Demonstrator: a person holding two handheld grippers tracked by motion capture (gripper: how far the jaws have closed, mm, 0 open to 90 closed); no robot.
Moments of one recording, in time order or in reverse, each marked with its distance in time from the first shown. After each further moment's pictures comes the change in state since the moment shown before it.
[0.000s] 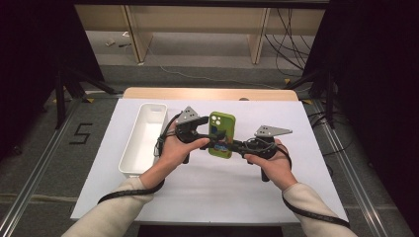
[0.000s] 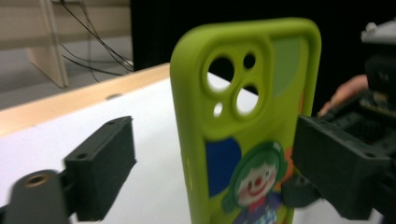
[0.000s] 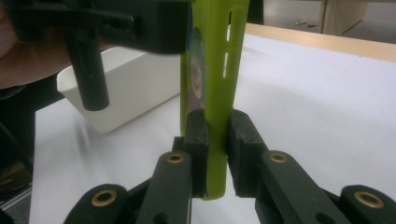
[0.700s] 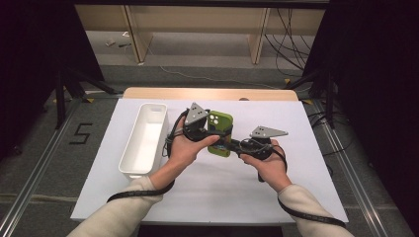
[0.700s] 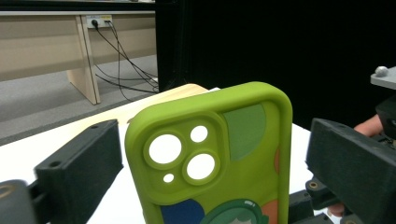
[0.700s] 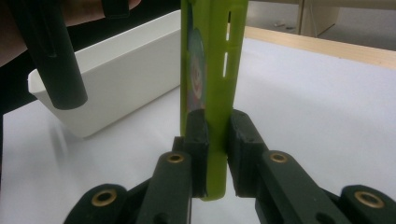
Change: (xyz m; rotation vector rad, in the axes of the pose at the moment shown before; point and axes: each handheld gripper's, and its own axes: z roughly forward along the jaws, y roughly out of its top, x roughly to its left) left arm -0.021 0.012 0.012 -0.044 0.118 0.038; right arm 0.007 -0.001 0.007 0.001 -0.080 -0.010
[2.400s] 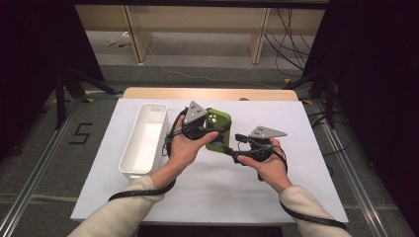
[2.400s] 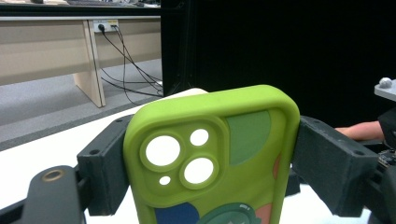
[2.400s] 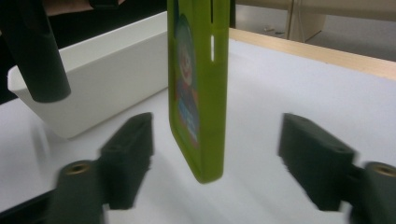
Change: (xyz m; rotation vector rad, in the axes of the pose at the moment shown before) left arm 0.004 0.004 -0.004 -0.018 0.010 0.001; right arm -0.001 -0.001 0.002 -0.001 -0.044 -0.040
